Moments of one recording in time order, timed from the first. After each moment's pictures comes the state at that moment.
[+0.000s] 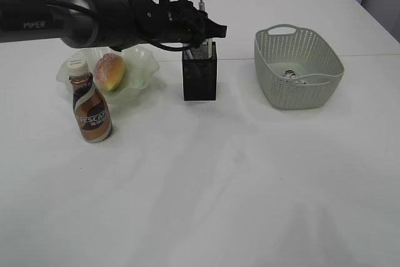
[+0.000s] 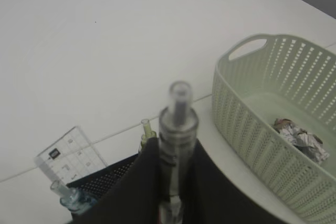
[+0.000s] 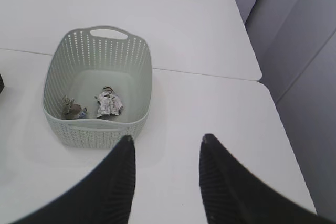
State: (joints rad) left arm -0.53 2.31 -1.84 -0.52 -0.02 0.41; right arm 0.13 1.12 -0.82 -0.88 0.36 0.73
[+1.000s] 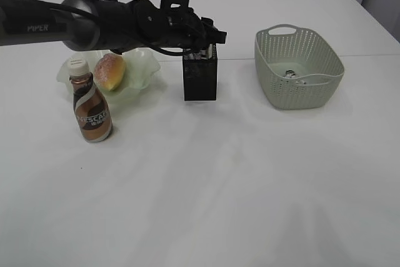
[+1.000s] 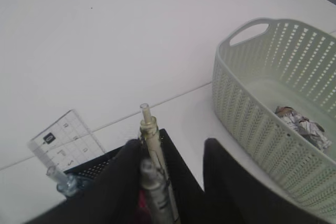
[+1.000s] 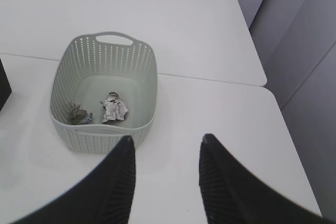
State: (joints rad) left arm -0.53 2.33 -1.85 -0.52 0.02 0.41; right arm 0.13 1.12 -0.82 -0.88 0.34 0.74
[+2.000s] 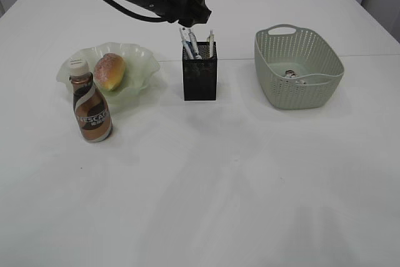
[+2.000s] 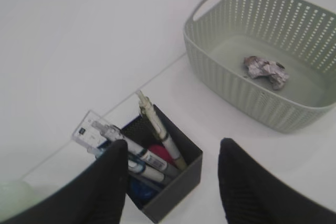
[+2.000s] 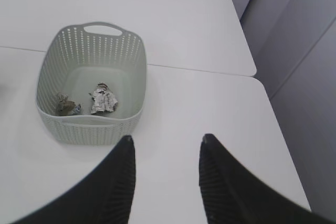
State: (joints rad) left arm -0.51 2.13 -1.85 -0.31 0.38 0.46; right arm 0.13 1.12 -0.82 -0.89 0.37 0.74
